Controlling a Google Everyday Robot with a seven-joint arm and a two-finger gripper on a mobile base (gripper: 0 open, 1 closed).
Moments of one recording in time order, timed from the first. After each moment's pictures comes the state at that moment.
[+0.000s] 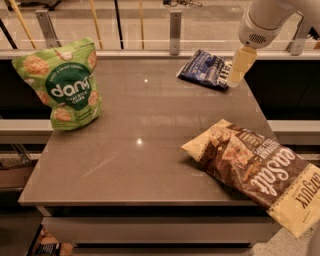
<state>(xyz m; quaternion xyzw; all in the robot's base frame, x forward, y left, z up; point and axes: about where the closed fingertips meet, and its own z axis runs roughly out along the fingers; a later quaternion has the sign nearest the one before) 0.686 -0.224 0.956 -0.56 0.79 -0.14 0.23</state>
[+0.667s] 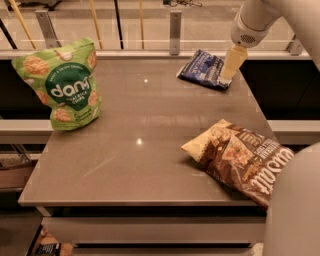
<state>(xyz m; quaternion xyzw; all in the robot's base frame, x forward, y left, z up) 0.732 -0.218 0.938 -0.57 0.78 -0.12 0.25</state>
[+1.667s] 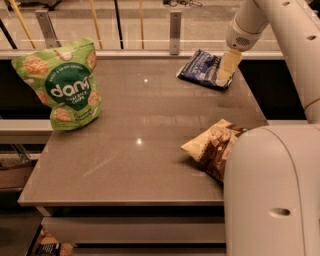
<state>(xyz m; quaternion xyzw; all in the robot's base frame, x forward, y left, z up) 0.755 -0.215 0.903 -0.58 0.79 -0.06 0.21</state>
